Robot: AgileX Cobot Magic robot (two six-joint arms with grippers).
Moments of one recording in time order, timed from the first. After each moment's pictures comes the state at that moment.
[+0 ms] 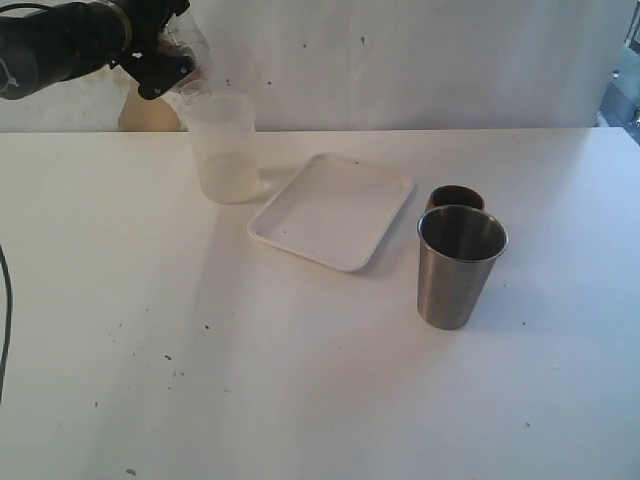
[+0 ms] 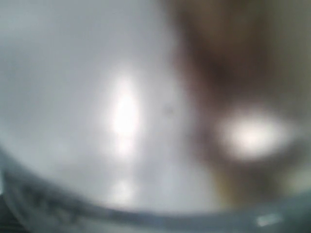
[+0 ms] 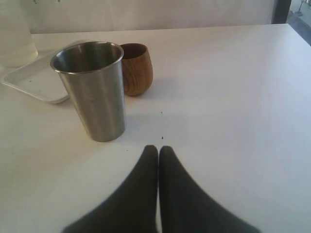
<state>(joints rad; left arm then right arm) -0.18 2.38 -2.15 1.26 0.02 1.24 -0.04 0.05 0.00 0.17 0.32 -0.07</state>
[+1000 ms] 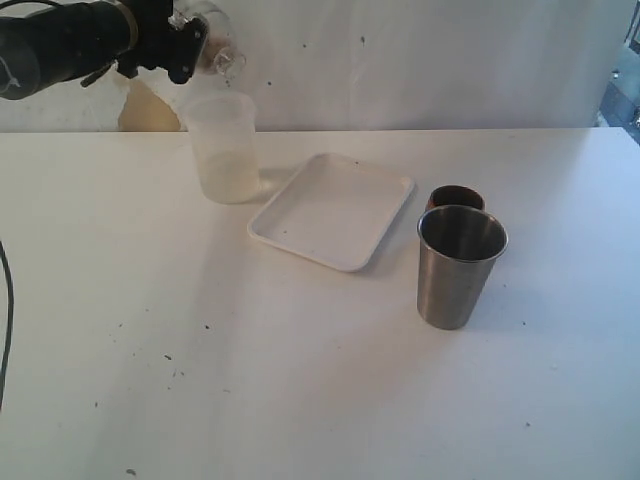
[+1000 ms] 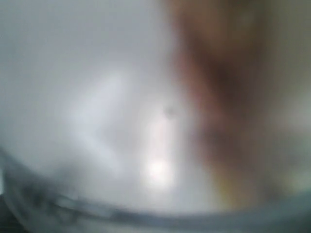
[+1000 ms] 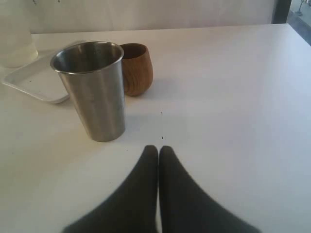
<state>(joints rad) -0.19 2.38 -2.15 1.27 -0.07 0.70 -0.04 0.05 0.00 0.17 0.32 -0.07</state>
